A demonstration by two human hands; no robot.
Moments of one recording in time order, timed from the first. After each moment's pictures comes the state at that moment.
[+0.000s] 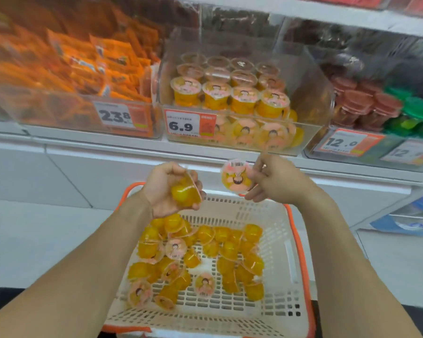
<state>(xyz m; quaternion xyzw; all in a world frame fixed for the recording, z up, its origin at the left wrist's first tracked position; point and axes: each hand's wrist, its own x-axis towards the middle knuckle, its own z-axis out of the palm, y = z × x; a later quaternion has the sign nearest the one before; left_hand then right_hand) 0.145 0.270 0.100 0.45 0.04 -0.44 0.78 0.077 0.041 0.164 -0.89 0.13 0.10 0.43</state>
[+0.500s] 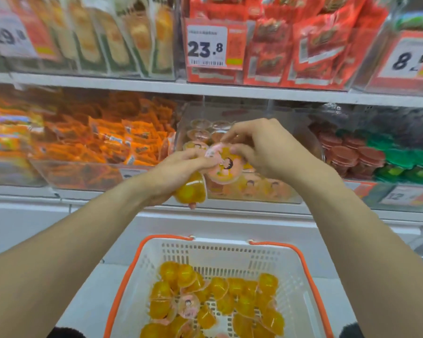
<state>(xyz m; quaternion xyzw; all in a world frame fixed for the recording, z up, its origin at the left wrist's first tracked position) 0.172 0.270 0.253 0.72 -0.17 -0.22 0.63 0.130 0.080 0.300 -0.96 -0.10 -0.16 0.21</state>
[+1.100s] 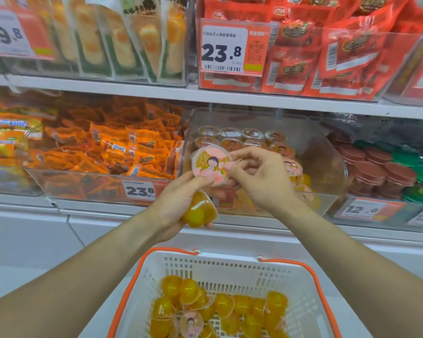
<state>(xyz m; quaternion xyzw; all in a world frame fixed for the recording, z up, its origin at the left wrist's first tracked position) 0.184 0.275 0.220 0.62 -0.08 -0.25 0.74 0.165 0.101 0.233 -0.79 -0.04 -0.19 0.58</state>
